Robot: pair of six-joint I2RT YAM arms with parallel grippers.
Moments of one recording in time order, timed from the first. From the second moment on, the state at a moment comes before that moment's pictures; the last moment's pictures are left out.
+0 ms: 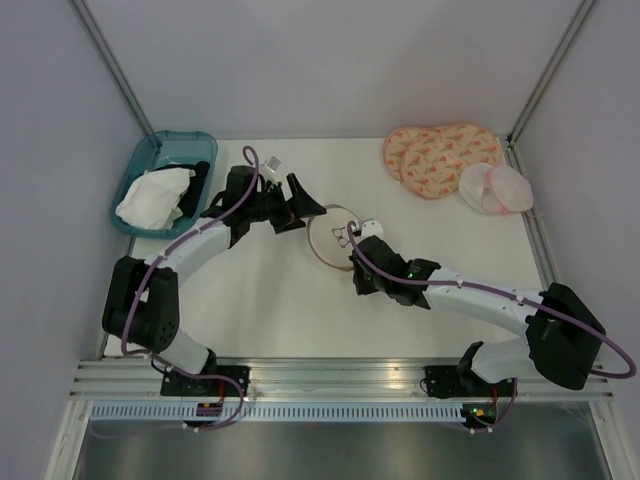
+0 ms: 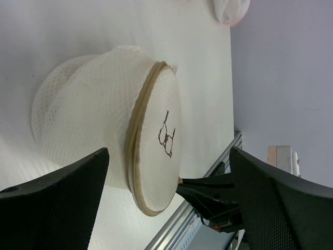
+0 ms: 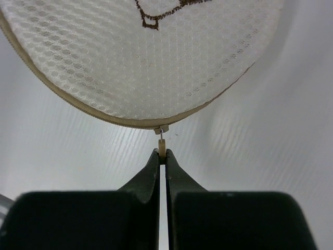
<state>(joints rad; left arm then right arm) -0.34 1.58 1.05 -0.02 0.61 -0.76 0.90 1.35 0.79 -0.28 0.25 0.53</state>
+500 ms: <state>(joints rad) -0.53 1.20 0.54 0.11 0.53 -0.99 0.90 1.37 0.79 -0.12 -0.01 0.51</state>
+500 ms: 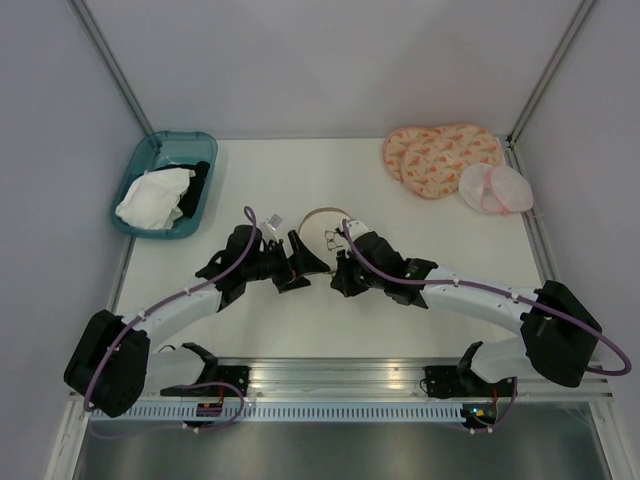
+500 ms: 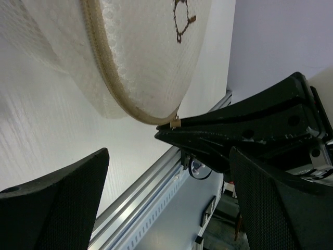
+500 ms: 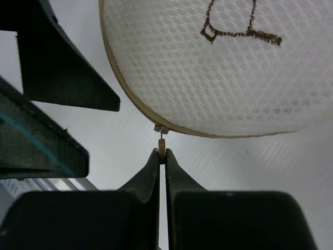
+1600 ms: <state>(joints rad) -0.49 1.29 0.64 0.16 0.41 -1.02 0.91 1.37 0.79 -0.36 0.23 0.46</state>
